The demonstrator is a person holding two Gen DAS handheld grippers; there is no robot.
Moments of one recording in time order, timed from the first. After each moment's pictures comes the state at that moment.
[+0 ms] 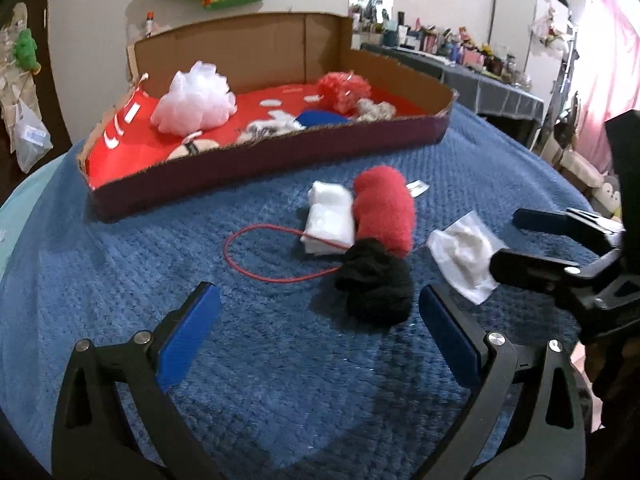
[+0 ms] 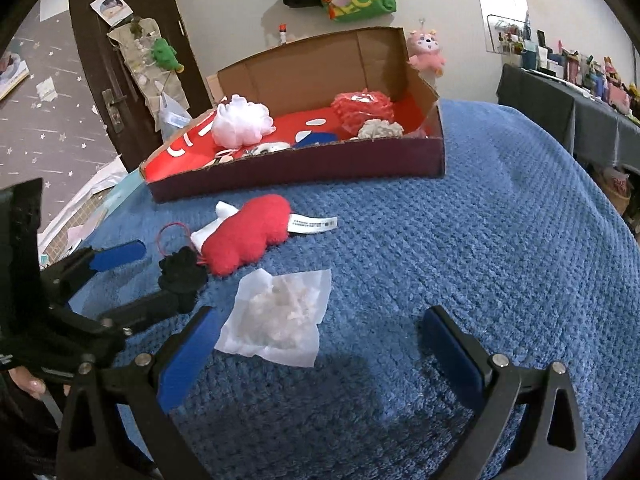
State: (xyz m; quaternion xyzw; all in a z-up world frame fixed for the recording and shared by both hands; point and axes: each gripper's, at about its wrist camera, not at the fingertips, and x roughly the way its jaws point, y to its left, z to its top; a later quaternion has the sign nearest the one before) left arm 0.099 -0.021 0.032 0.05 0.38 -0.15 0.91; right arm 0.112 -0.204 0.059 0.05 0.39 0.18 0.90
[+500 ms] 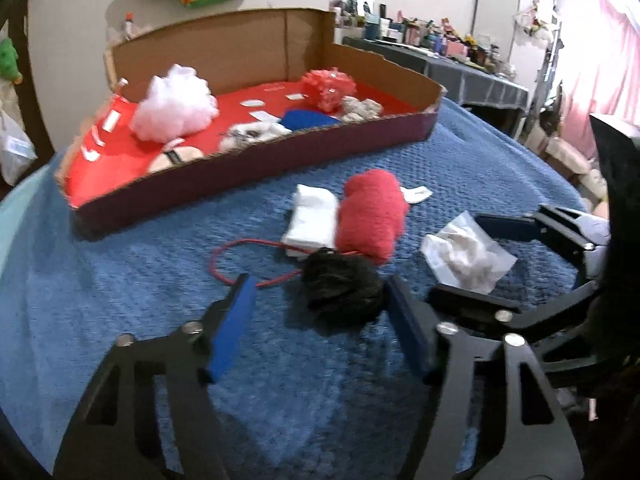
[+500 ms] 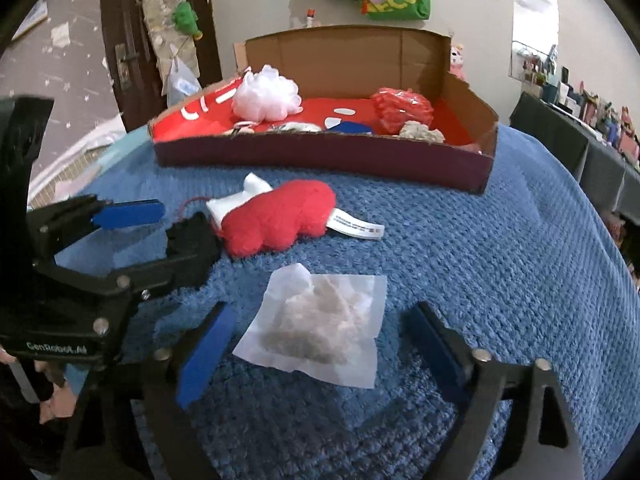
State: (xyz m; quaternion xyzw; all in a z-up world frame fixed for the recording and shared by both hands) left arm 0.109 -0.023 0.035 0.05 0.39 -0.20 0.90; right arm 0.117 -0.157 0.051 -0.04 0.40 0.18 0.90
